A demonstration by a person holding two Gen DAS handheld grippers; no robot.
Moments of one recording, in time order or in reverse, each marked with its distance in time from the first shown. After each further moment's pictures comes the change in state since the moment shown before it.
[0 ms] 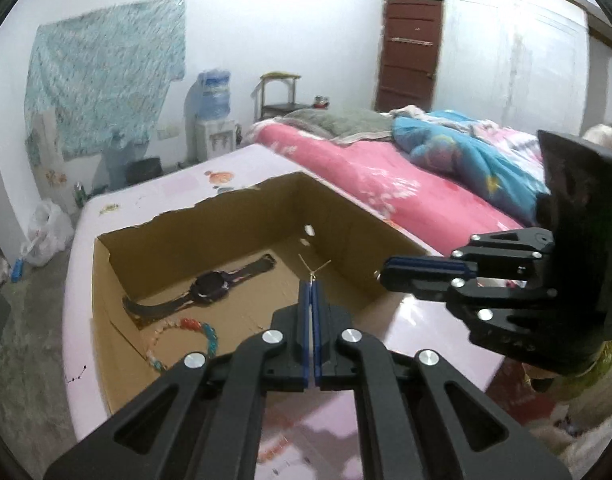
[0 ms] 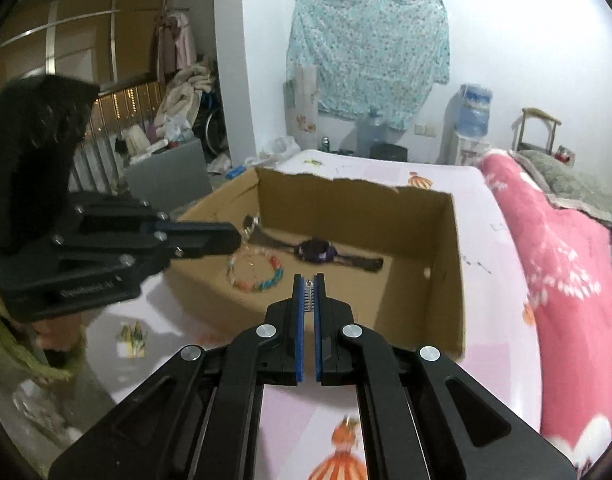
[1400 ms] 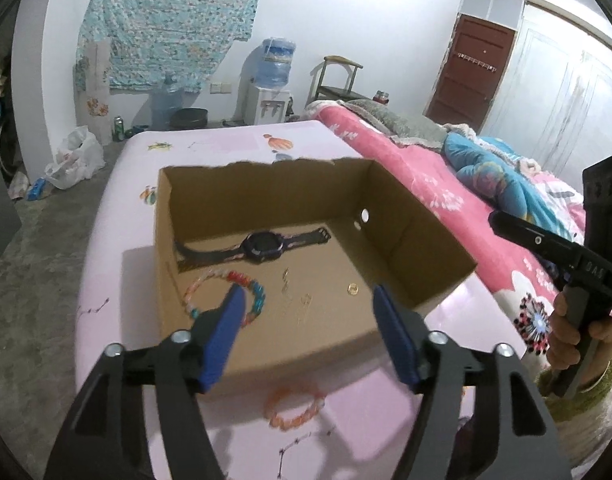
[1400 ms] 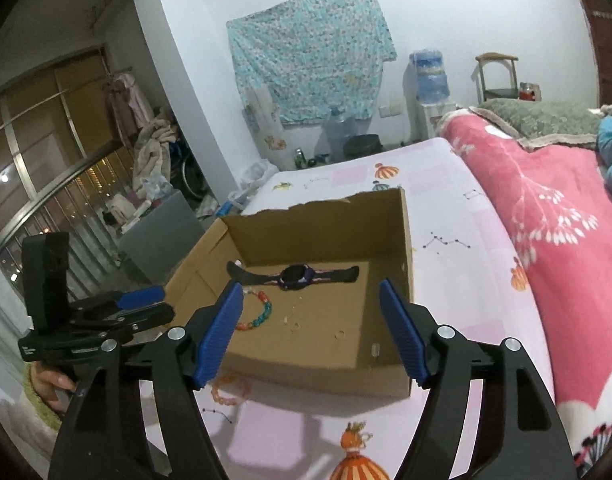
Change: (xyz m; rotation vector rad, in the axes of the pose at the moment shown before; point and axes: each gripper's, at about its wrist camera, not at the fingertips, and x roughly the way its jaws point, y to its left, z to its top) left arm -0.029 0.048 -0.027 -0.227 0.049 0.074; right arm -0.021 -0.039 0.016 0.295 -0.037 -0.006
